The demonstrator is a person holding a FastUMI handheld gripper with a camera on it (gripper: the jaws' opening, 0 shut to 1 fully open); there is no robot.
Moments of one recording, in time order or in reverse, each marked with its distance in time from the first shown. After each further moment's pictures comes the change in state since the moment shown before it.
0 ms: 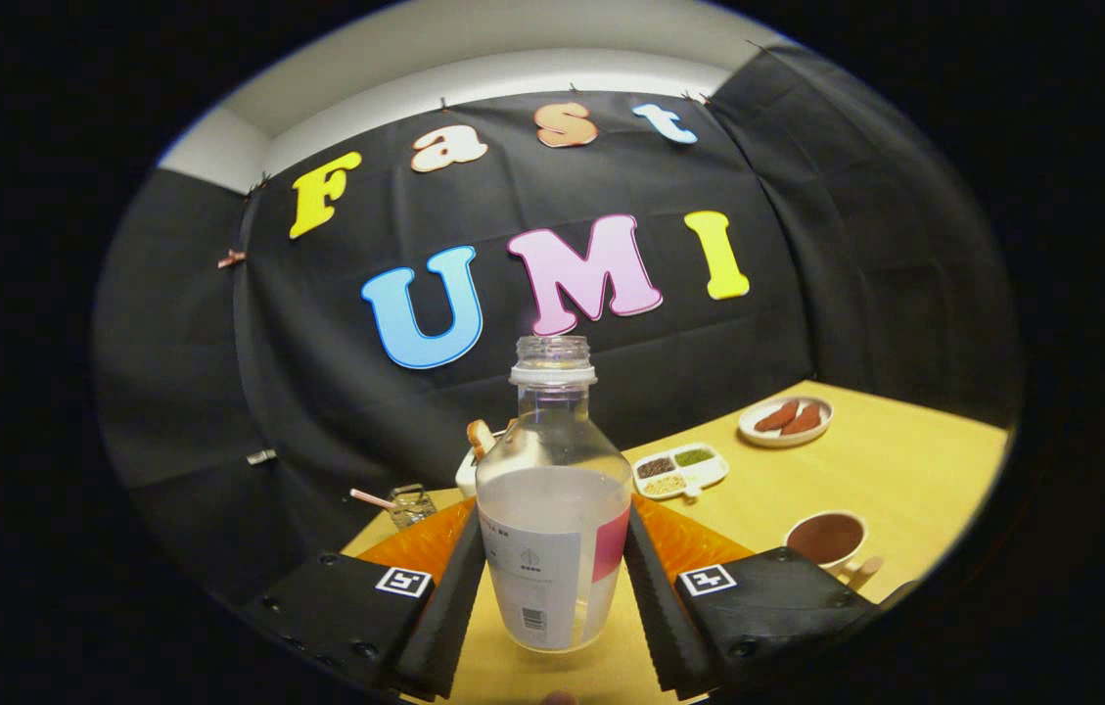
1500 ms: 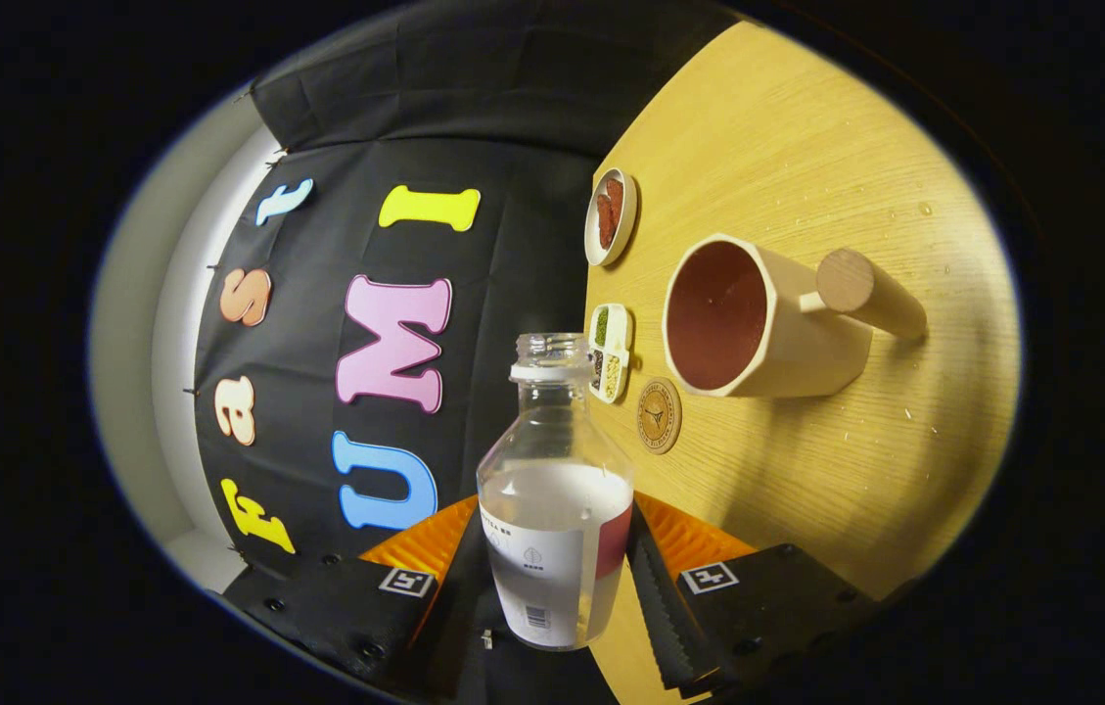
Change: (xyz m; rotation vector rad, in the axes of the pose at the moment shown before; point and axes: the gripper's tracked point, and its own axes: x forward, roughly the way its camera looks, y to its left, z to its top) arm 0.005 -0.112 -0.030 1.101 0.039 -0.166
